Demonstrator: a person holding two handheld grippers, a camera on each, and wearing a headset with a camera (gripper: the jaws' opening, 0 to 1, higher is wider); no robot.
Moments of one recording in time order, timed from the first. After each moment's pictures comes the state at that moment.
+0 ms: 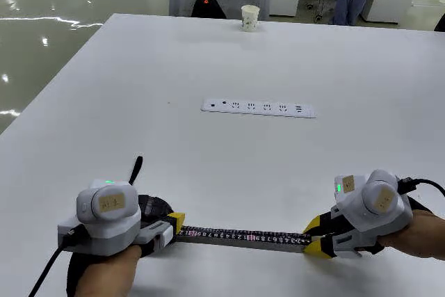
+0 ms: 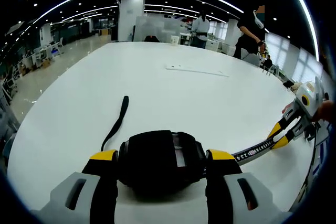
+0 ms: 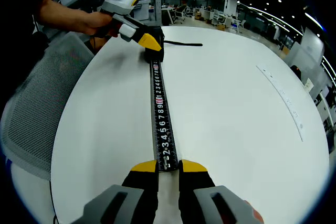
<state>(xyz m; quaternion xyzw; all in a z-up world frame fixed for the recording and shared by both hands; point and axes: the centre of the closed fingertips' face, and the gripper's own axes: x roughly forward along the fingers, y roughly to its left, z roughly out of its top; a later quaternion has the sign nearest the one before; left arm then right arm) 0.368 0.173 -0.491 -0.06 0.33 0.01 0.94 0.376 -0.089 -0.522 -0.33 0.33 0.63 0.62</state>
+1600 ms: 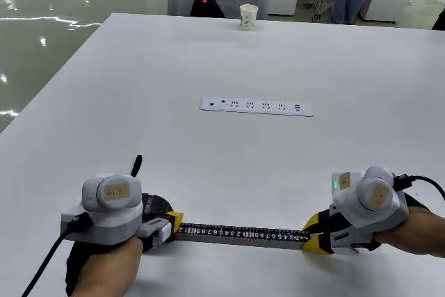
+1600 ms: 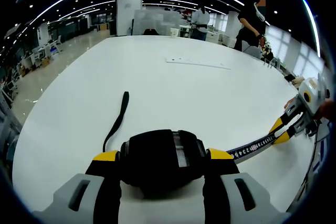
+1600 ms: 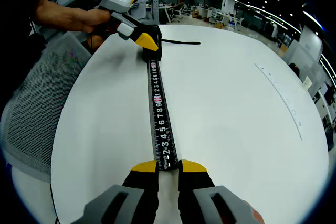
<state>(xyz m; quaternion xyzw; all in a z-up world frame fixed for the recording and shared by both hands) 0.366 0.174 -0.493 -0.05 0.36 0.01 0.93 0.378 -0.088 -0.522 -0.33 0.33 0.62 0.63</state>
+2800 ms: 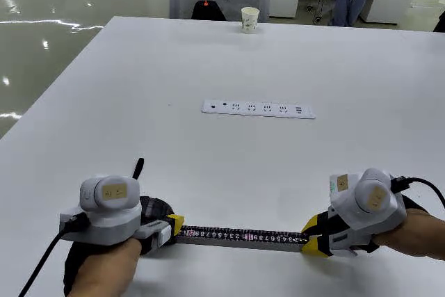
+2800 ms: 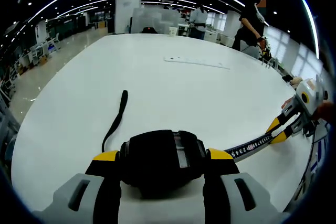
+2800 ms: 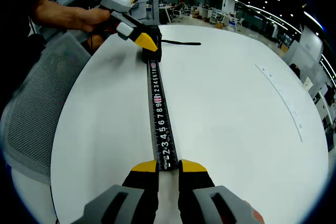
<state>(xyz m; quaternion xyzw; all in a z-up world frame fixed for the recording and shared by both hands) 0.365 0.175 -0.494 -0.05 0.36 0.00 0.93 0.378 -0.082 -0.522 -0.33 0.33 0.62 0.63</state>
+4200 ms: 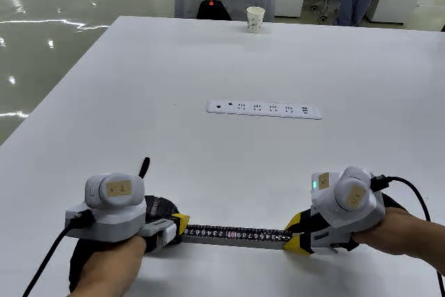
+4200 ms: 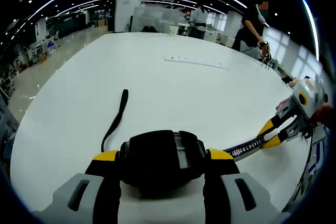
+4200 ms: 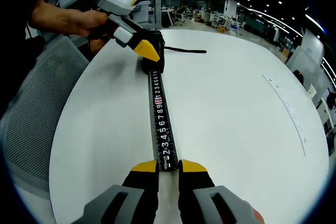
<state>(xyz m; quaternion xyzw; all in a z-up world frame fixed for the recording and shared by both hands) 0.365 0.176 -0.494 -0.06 0.37 0.00 0.93 0.375 -0.041 -0.521 -0.32 0.32 0.63 0.62</state>
